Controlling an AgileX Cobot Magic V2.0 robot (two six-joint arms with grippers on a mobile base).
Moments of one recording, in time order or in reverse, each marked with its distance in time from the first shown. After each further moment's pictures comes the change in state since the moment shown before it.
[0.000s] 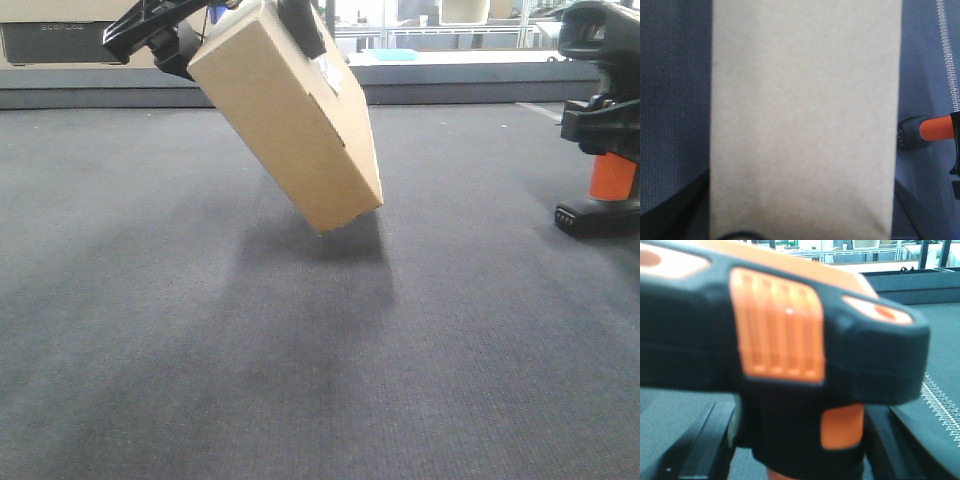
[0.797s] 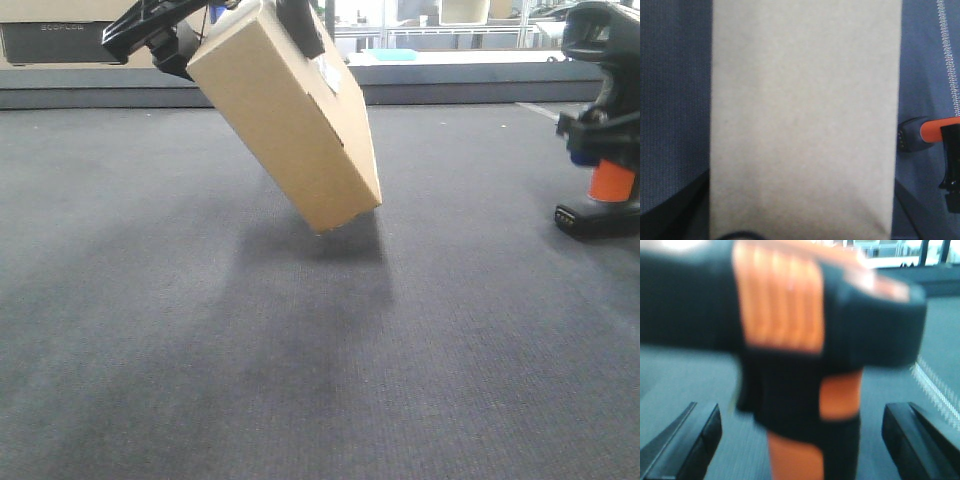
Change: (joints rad) left arm 0.000 0.000 0.000 0.000 0.000 0.000; right arm 0.000 0.000 0.062 -0.019 -0.020 0.000
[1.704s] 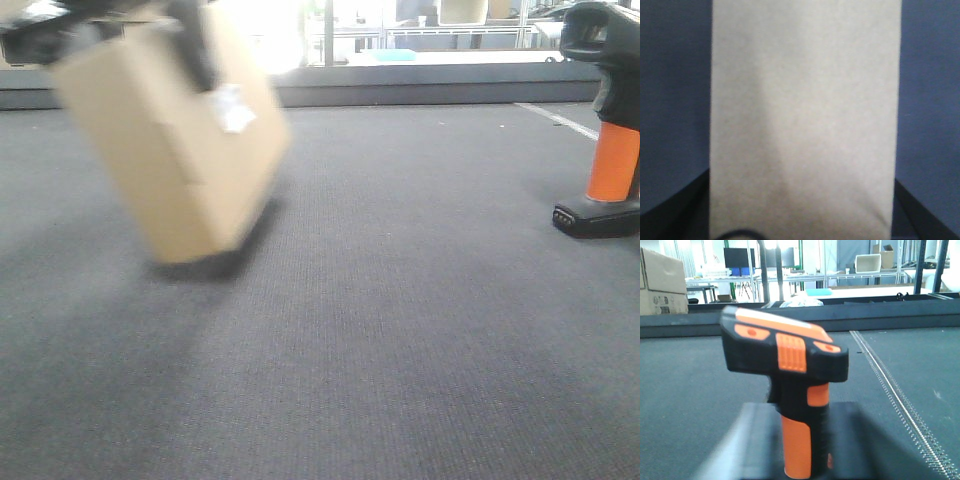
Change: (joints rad) left arm 0.198 -0.036 0.000 0.046 0.260 0.278; right arm 0.000 -0.483 0.306 -0.005 0.051 0.000
